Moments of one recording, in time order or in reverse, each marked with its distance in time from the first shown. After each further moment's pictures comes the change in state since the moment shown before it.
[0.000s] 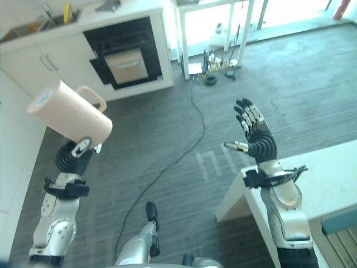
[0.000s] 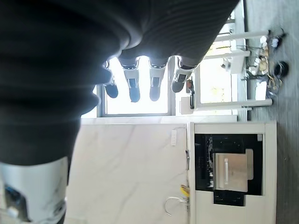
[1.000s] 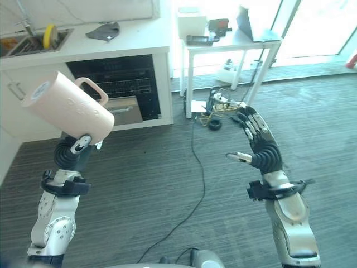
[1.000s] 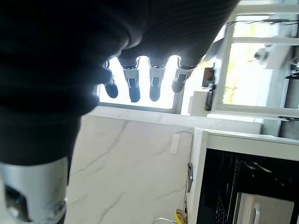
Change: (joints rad) left arm -0.106 0.020 -0.058 -0.096 0.037 0.063 0.013; right arm 0.070 0.074 0.015 -0.109 -0.020 -0.004 -0.043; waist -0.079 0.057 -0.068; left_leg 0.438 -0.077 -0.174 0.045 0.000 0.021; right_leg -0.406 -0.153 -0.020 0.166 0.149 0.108
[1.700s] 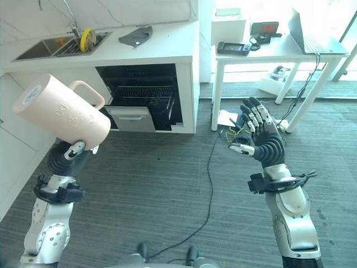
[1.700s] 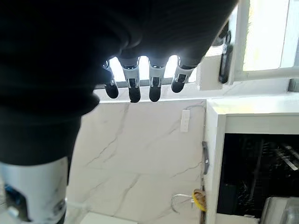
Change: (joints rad) left arm 0.078 0.011 0.000 -0.048 -0.065 -0.016 -0.045; right arm -0.045 -0.012 -0.038 0.056 0.018 0.019 -0.009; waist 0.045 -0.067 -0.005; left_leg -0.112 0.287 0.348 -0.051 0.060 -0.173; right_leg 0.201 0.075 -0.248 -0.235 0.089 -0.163
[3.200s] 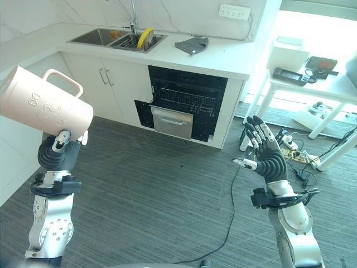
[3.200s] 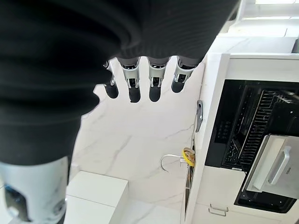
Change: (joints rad) left arm -0.063 -0.027 0.001 0.020 -0.012 -0.076 0.124; right arm 0.079 -0.008 0.042 -0.006 0.000 -0.042 -0.059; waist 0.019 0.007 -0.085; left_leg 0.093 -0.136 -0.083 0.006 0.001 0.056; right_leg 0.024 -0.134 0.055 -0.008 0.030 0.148
